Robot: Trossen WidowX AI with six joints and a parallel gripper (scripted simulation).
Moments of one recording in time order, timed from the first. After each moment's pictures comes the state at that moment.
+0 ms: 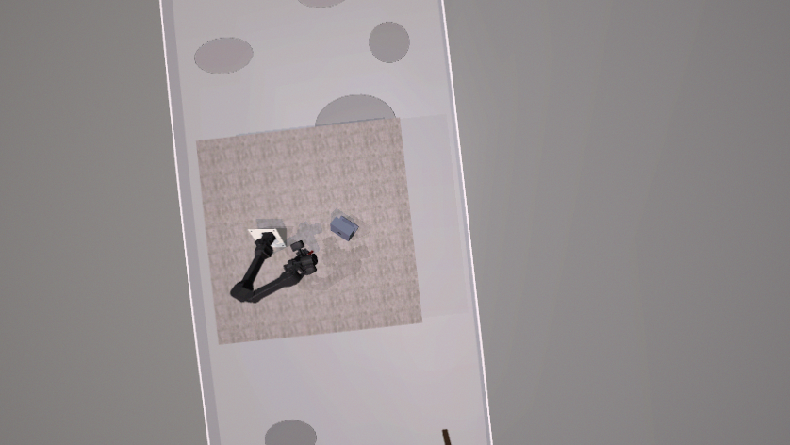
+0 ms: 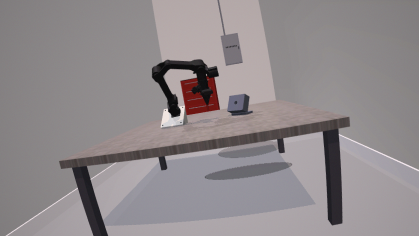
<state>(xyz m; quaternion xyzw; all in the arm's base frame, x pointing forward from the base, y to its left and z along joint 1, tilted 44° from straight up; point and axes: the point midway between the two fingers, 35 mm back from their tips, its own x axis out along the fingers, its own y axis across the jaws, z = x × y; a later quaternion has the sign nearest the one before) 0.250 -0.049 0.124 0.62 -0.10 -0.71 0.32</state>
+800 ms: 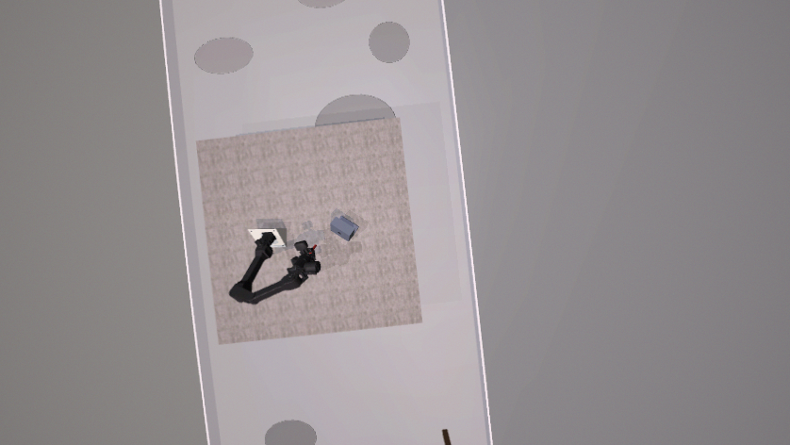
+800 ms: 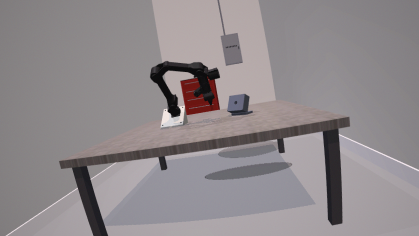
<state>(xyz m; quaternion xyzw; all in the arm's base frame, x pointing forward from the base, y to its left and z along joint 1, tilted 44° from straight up) 0.267 -0.044 0.108 0.69 -0.06 -0.69 0.20</state>
